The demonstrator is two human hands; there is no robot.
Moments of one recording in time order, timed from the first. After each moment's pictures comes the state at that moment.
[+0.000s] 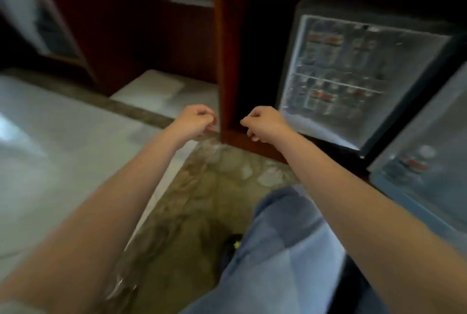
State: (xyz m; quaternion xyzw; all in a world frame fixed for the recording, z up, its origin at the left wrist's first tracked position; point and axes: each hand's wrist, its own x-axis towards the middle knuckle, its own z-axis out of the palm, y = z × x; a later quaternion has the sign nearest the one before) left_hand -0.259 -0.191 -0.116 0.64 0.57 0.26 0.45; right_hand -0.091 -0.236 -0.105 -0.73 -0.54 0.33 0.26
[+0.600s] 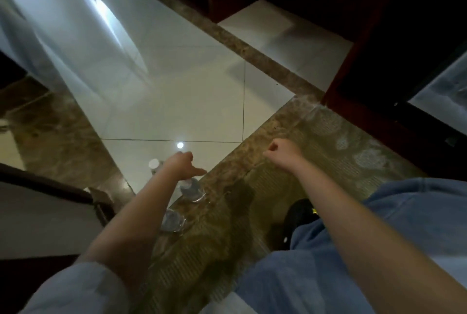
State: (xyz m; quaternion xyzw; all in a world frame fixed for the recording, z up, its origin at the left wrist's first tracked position) left_hand -0.536 -0.321 -0.301 0.53 0.79 -0.12 0.29; right_hand -0.283 -0.265 -0.267 -0.63 -0.66 0.41 0.00
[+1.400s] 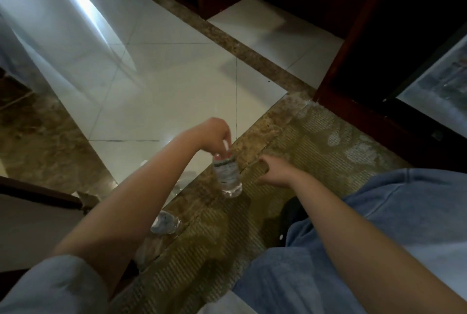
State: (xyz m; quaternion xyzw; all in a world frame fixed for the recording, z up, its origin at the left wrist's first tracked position) left_hand -0.470 -0.263 -0.225 0.73 0.62 -0.11 0.28; right_hand -0.277 -0.290 -0.274 -0.57 -0.67 0.47 -0.09
